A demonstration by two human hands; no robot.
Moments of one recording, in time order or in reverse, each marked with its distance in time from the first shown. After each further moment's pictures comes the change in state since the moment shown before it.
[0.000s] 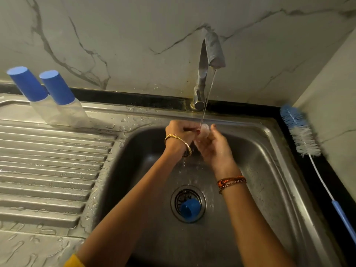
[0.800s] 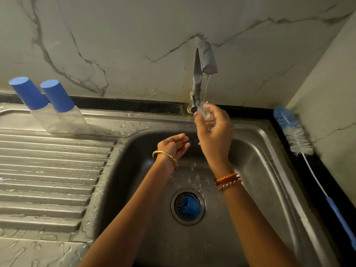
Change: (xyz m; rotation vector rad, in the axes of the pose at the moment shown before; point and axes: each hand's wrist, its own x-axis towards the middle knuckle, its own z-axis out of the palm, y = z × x) left_hand -0.007 -0.021 -0.006 -0.789 -0.015 -0.479; right_hand -0.014 -0.011 0.027 -1.032 0.146 -1.223
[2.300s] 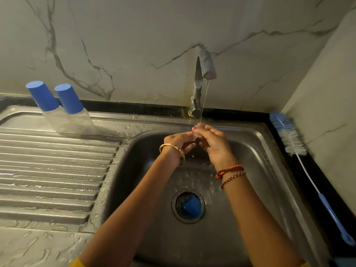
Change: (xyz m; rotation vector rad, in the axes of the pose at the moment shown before) left_hand -0.023 0.020 0.015 0.046 -0.014 -0.056; right_hand -0.002 0.002 -0.009 0.573 -0.275 0.910
